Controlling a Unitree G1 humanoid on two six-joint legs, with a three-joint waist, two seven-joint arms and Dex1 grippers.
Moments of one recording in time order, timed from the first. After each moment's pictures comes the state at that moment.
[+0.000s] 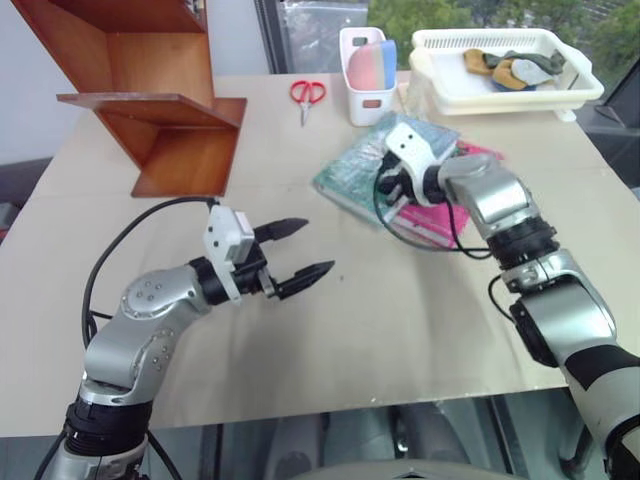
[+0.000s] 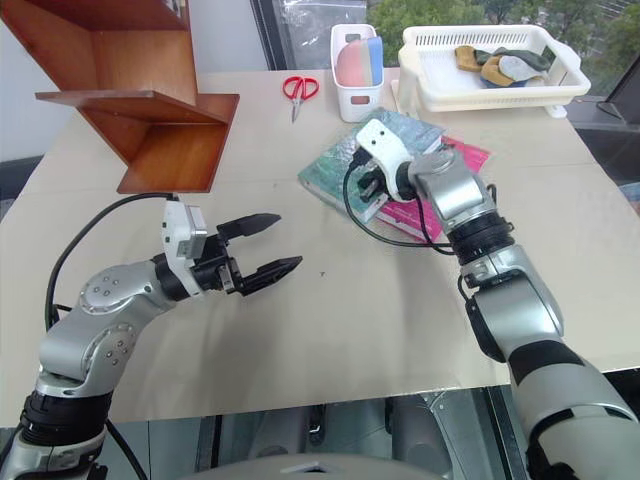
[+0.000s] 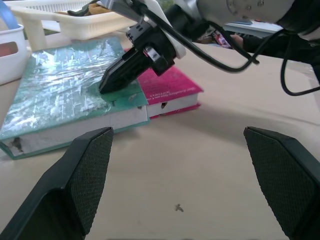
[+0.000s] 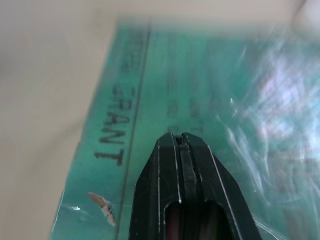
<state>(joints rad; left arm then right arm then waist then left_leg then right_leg) -0.15 0.64 0.11 -0.42 -0.60 0.43 -0.85 -1.12 -0.34 0.34 0.57 0.02 0.63 0.81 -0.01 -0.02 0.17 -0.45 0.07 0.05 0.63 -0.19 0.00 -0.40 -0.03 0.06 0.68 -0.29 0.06</state>
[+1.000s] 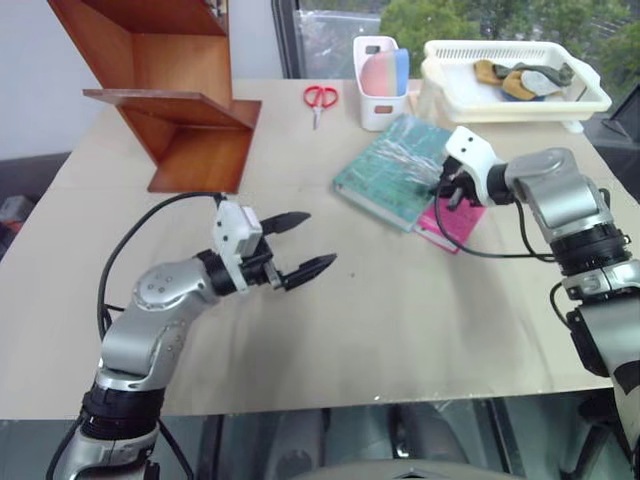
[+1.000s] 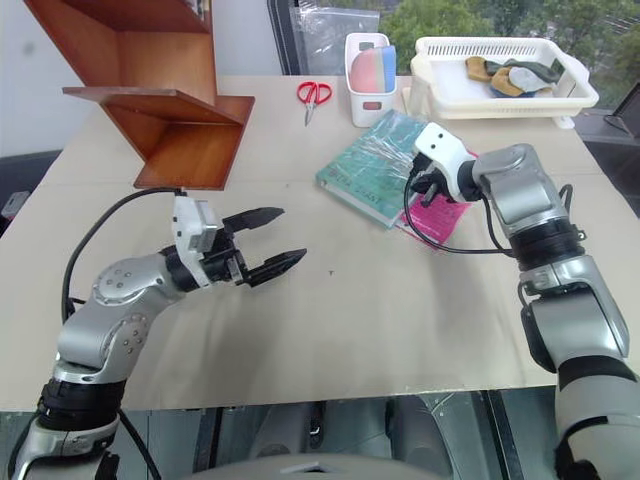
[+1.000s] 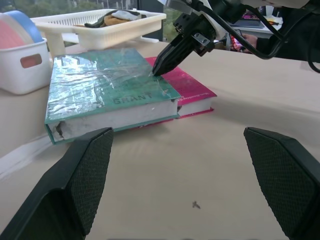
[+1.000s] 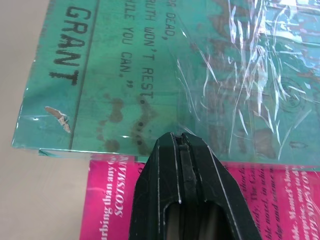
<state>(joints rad) -0.21 0.61 0.07 -0.34 -0.53 0.38 -0.84 -1.01 -0.58 0.30 0.46 -0.02 0.61 0.97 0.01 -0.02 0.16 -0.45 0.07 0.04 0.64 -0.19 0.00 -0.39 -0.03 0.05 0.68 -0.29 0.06</state>
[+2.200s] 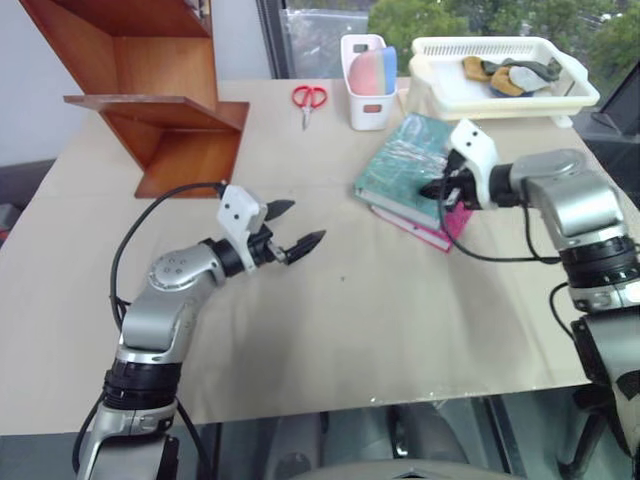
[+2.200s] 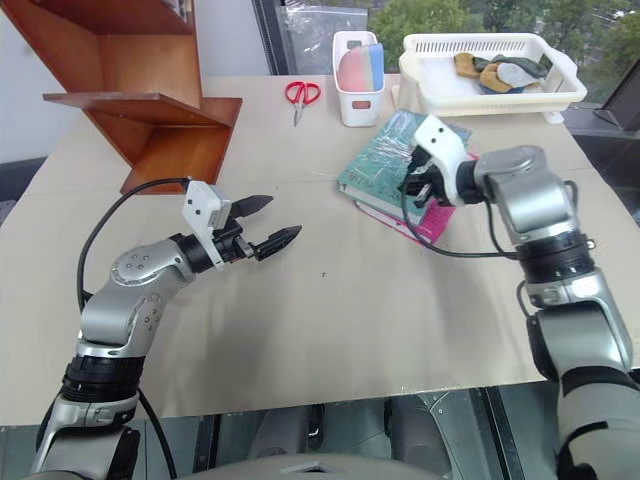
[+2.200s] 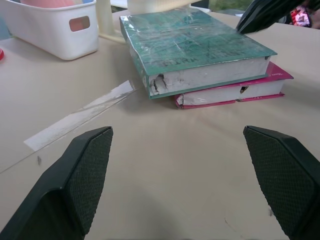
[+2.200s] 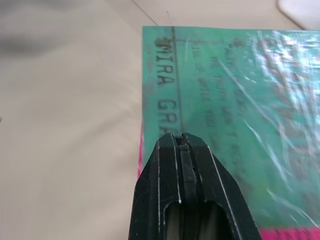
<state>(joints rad) -0.32 0.56 0.07 -0.18 -0.40 0.41 -0.75 -0.98 -0.52 0.24 0.31 0.06 0.77 0.93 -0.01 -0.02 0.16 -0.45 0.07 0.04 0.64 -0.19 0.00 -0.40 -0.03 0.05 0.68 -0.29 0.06</state>
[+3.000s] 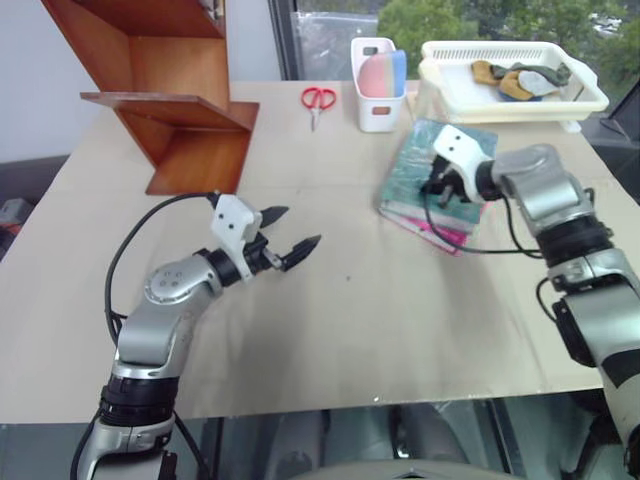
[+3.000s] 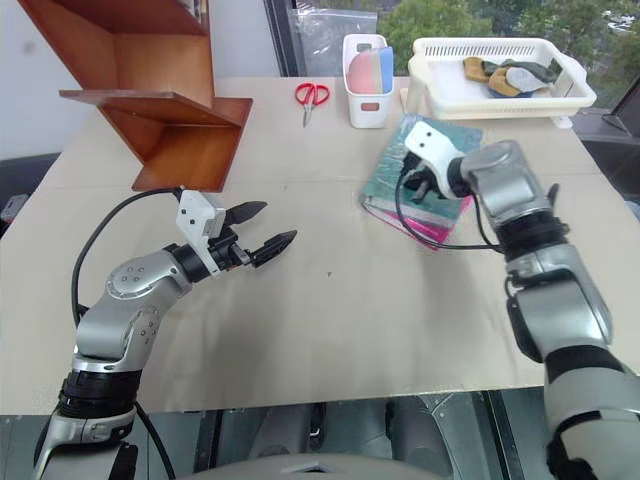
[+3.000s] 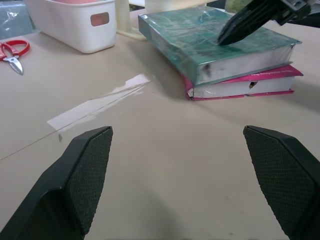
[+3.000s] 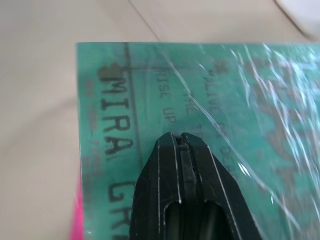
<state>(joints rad) -0.25 0.54 0.09 -0.24 -0.40 0.41 -0.71 -1.05 -0.56 0.31 0.58 -0.08 0.50 1.00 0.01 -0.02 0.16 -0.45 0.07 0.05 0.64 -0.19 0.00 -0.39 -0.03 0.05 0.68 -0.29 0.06</state>
